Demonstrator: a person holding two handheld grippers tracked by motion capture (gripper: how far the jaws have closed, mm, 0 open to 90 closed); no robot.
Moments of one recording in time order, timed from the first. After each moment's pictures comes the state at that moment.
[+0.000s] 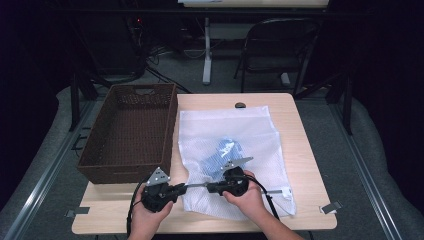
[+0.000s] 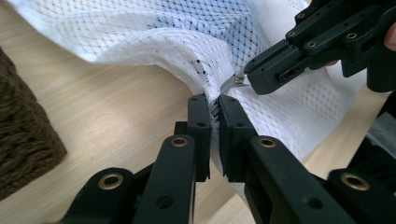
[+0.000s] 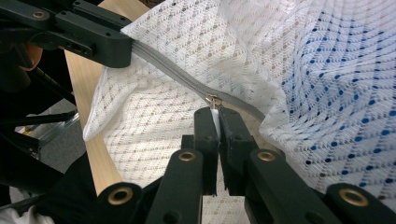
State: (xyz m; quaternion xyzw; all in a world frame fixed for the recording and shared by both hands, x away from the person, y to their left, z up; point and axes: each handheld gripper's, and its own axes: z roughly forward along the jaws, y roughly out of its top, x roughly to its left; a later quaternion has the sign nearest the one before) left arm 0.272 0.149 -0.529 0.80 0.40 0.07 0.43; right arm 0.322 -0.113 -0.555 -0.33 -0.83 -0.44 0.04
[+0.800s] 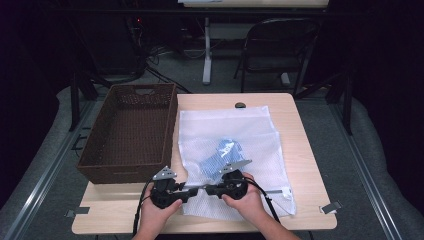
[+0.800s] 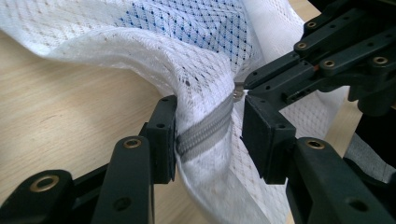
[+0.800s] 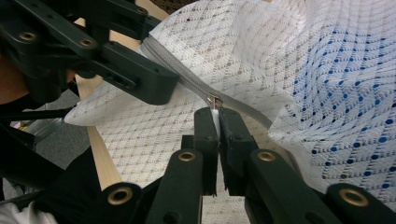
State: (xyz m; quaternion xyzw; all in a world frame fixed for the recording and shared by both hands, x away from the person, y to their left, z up) left arm 0.292 0.133 -0.551 0.79 0.42 0.00 0.44; right arm 0.315 -0.109 -0.554 -0.32 -0.84 -0.45 0.03
